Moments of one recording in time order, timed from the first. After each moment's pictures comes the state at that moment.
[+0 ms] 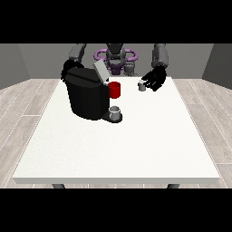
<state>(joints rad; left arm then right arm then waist) -0.78 0.37 0.01 -0.64 -0.61 -0.02 -0.27 -0.22 -0.04 -0.08 -1.31 -0.03 -0.14 -0.04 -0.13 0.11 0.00</state>
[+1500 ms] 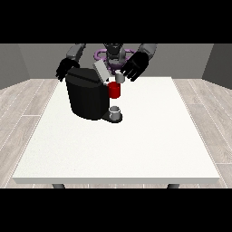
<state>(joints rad) -1.14 0.49 0.13 -0.64 -0.61 -0.13 -0.12 -0.31 -0.03 -0.01 -1.39 0.00 -0.13 -0.04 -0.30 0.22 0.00</state>
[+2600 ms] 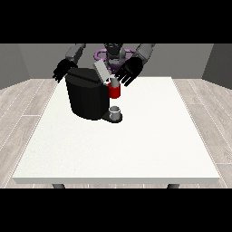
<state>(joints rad) -1.15 0.43 0.12 -0.62 -0.64 -0.13 -0.13 -0.30 -0.03 -0.04 -1.40 -0.02 -0.15 -0.05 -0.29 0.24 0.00</state>
